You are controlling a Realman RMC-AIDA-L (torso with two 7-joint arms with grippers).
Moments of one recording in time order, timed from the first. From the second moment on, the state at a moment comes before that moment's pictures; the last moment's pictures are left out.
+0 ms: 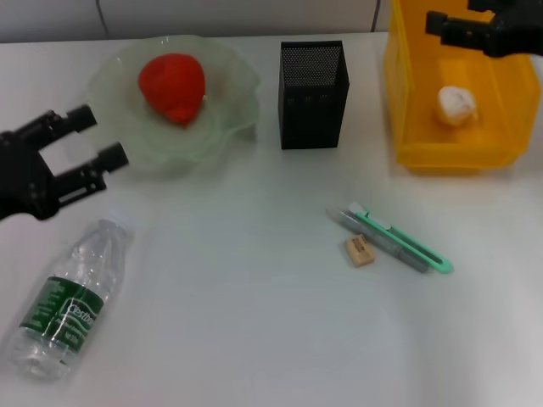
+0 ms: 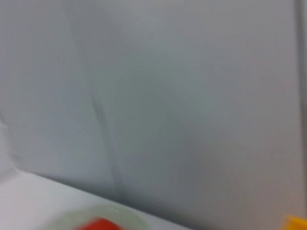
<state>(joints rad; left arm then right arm) -0.31 -2.08 0.50 0.69 1.75 1.78 -1.21 0.35 2.08 -1.00 -1.21 -1.76 -1.14 1.84</state>
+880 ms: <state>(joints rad) 0.16 -2.07 1.40 1.66 1.70 0.91 -1.92 0.23 2.08 -1.00 -0.66 -1.54 -1.63 0.99</state>
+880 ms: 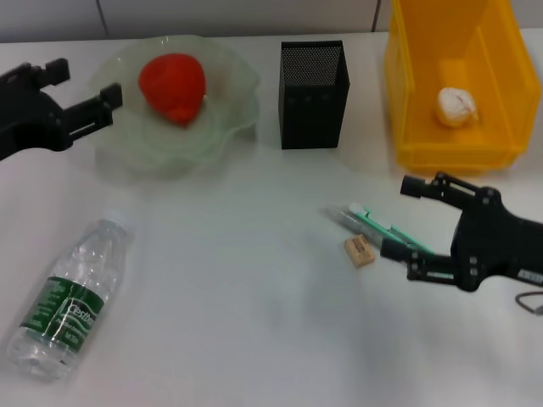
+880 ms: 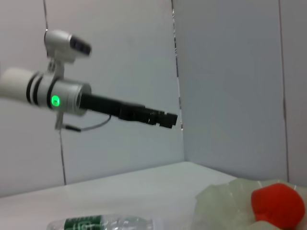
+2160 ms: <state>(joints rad) -0.03 -2.08 1.72 1.67 2.73 1.04 -2.88 0.23 2.08 -1.01 -0.56 -1.57 -1.60 0.90</state>
